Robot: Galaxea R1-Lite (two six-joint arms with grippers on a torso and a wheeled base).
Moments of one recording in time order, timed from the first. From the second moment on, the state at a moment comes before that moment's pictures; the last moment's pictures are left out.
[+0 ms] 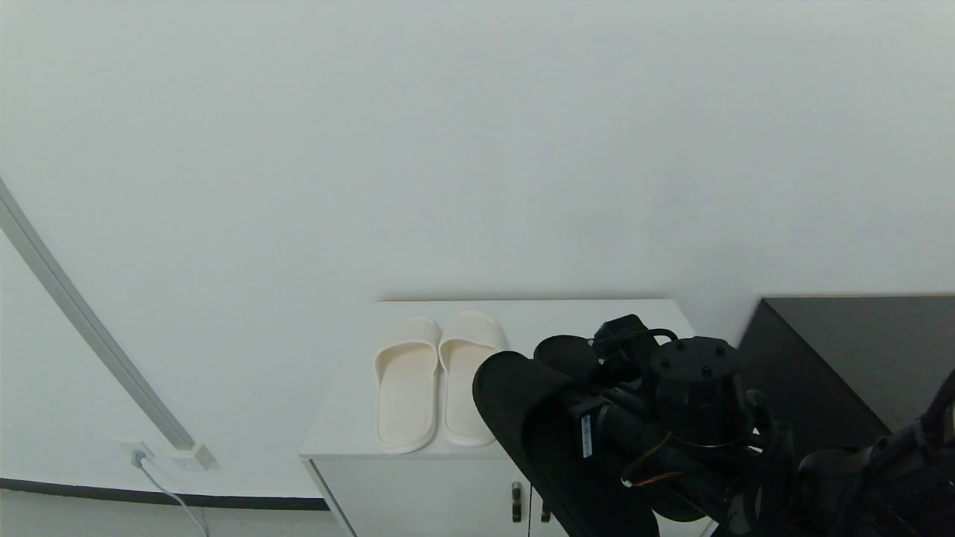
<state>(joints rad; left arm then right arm) 0.00 0.00 0.00 0.00 0.00 0.02 0.84 1.88 -0.68 -0.89 -0.27 0.19</state>
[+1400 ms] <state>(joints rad) 0.00 0.00 0.00 0.00 0.00 0.02 0.82 1.84 -0.58 -0.94 -0.21 0.16</state>
